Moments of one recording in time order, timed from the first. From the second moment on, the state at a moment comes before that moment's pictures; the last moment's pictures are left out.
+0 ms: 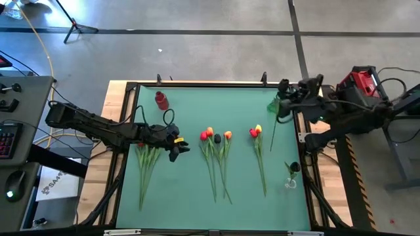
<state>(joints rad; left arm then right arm) -0.09 1.15 0.43 0.16 -0.06 -0.64 0.24 1.08 1.58 -1.32 0.89 0.99</state>
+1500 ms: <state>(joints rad) -0.14 1.15 0.43 0.30 -0.46 -0.84 1.17 1.22 1.72 -1.48 1.03 1.08</state>
